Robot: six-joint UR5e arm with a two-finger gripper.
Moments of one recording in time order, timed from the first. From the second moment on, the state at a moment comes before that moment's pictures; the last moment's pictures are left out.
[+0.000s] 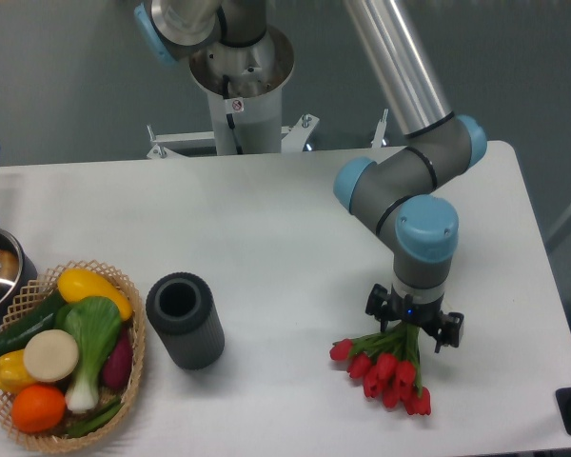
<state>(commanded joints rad) 2.59 -2.23 -1.53 -0.75 1.55 1.05</state>
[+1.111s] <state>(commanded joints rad) 2.70 -2.00 -1.49 -0.92 1.56 1.06</state>
